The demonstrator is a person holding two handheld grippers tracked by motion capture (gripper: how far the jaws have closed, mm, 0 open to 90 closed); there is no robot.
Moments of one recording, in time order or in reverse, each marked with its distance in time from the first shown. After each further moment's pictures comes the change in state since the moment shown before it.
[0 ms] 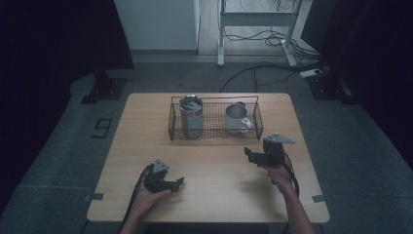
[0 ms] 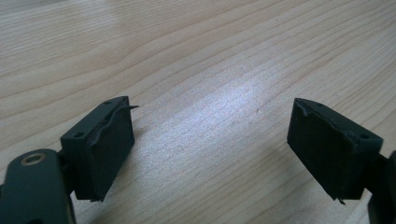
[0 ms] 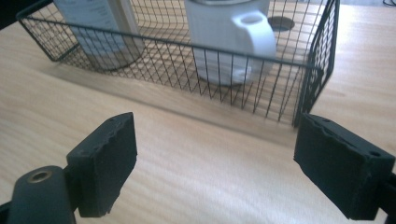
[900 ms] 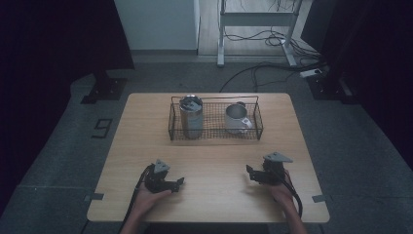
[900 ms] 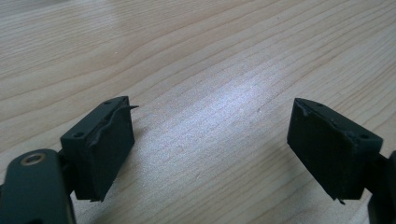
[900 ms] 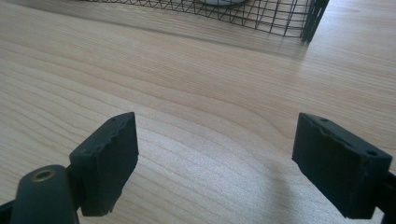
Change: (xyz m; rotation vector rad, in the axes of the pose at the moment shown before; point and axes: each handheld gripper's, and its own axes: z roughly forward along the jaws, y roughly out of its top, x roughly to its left) left arm -0.002 0.000 0.001 0.006 0.012 0.011; right arm 0.001 -0.061 0.002 0.079 -0.038 -0.014
